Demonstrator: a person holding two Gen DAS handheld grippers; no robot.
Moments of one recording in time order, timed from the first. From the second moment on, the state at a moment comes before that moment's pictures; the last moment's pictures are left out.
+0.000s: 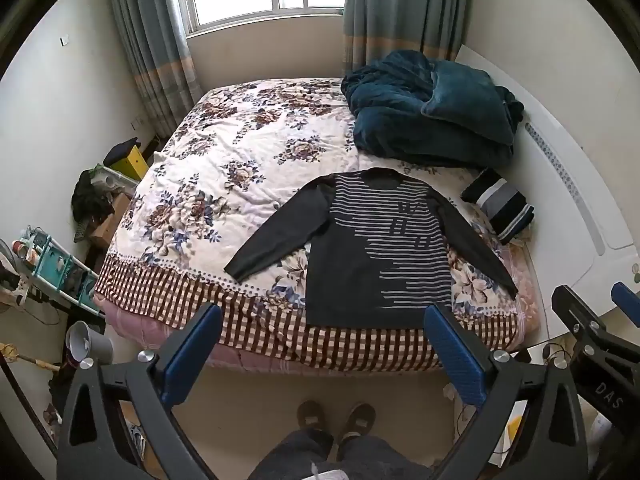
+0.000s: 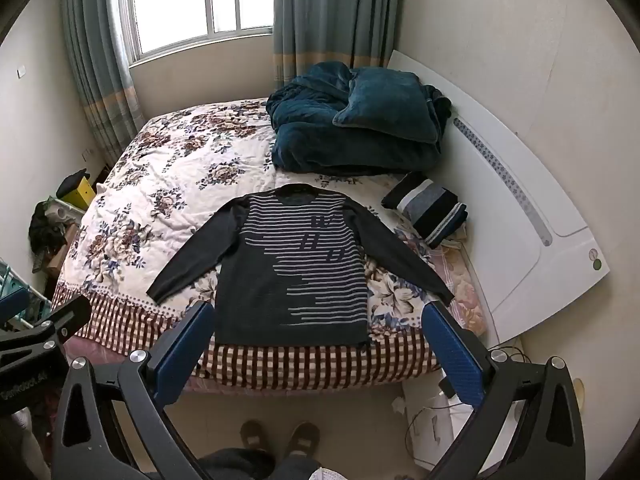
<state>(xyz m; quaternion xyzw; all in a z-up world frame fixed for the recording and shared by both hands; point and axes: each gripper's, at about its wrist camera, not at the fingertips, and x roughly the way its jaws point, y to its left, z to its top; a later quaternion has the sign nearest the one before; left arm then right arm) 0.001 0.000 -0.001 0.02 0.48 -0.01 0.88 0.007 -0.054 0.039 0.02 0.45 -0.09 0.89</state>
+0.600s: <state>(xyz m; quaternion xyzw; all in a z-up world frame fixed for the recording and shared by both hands) 0.001 0.000 -0.001 0.01 0.48 -0.01 0.88 0.007 -0.051 0.045 0.02 0.45 -0.07 0.89</state>
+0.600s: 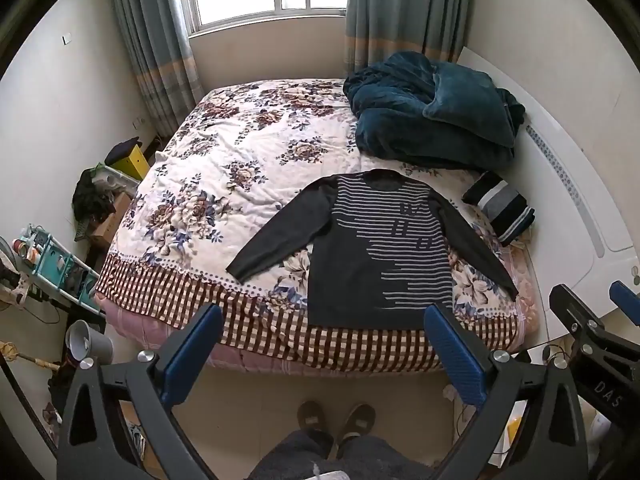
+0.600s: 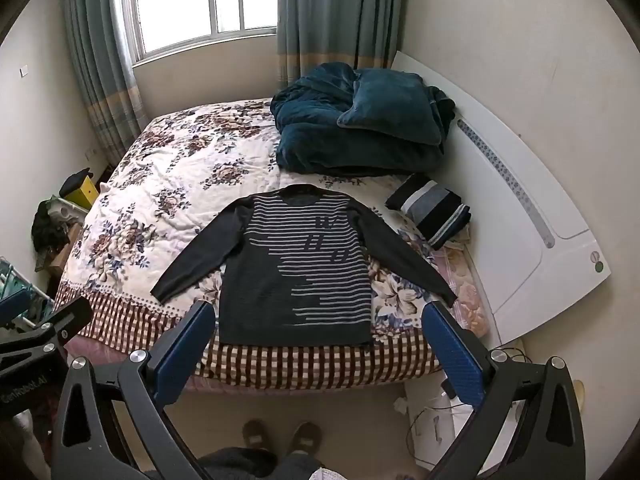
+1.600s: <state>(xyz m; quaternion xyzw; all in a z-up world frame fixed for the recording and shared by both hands) 0.009 0.003 0.016 0.01 0.48 -0.02 0.88 0.007 -0.049 0.047 0.02 0.45 -0.08 0.89</state>
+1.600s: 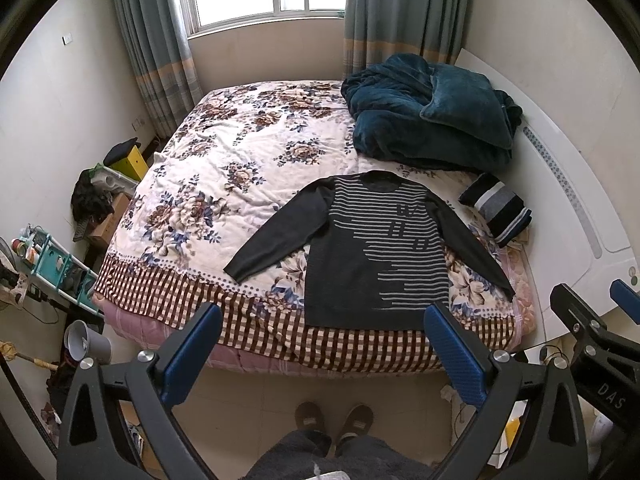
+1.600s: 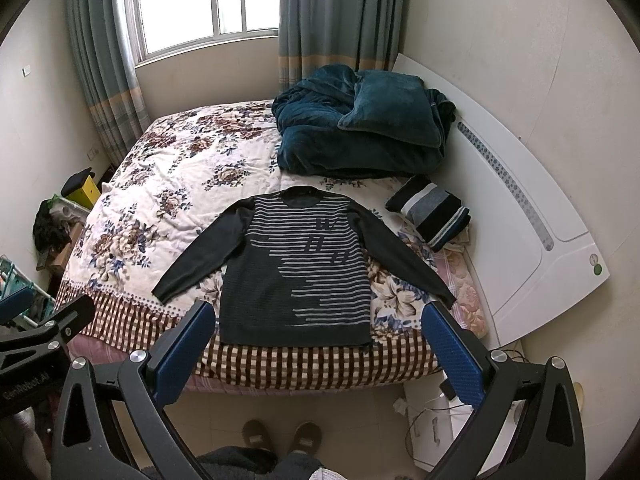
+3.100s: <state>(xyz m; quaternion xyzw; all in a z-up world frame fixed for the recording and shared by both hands) 0.007 -0.005 0.023 0.01 0.48 -0.01 0.88 0.007 -0.049 0.055 0.02 0.45 -0.07 0.89</state>
